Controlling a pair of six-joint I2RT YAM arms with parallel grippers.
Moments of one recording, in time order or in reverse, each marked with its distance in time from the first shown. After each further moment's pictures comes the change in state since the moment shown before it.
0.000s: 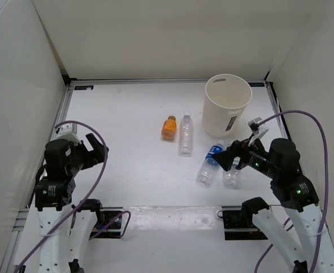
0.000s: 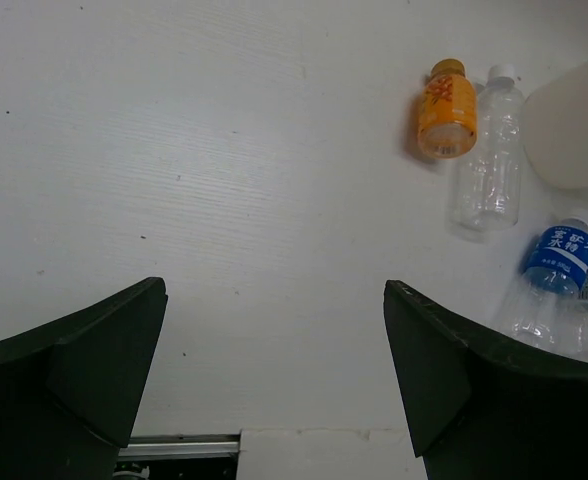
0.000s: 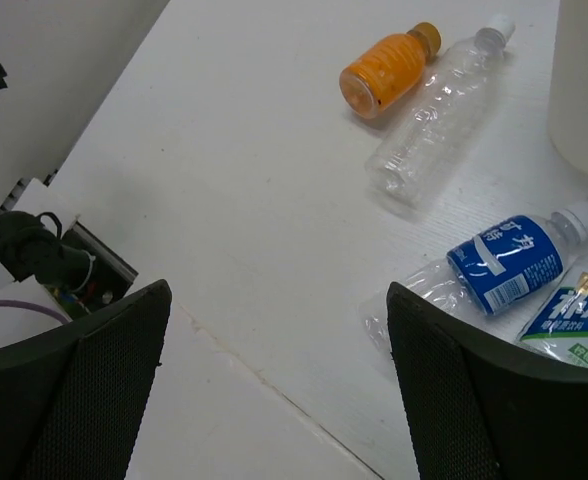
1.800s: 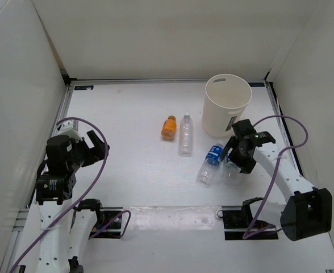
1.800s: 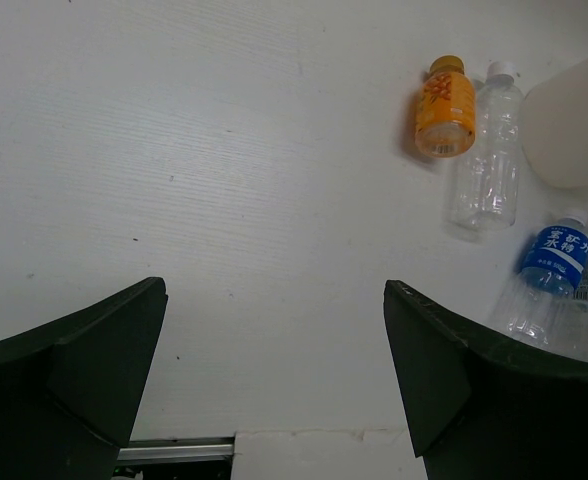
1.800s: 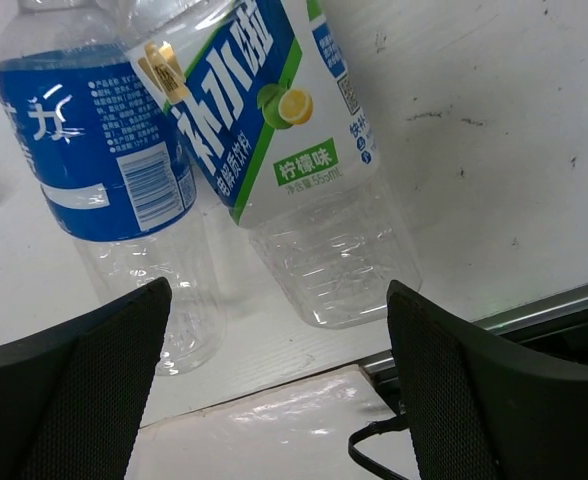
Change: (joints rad) left arm 0.002 0.041 0.000 0.027 0.008 -0.010; right arm -0.077 0.648 -0.038 -0.312 0.551 0.515
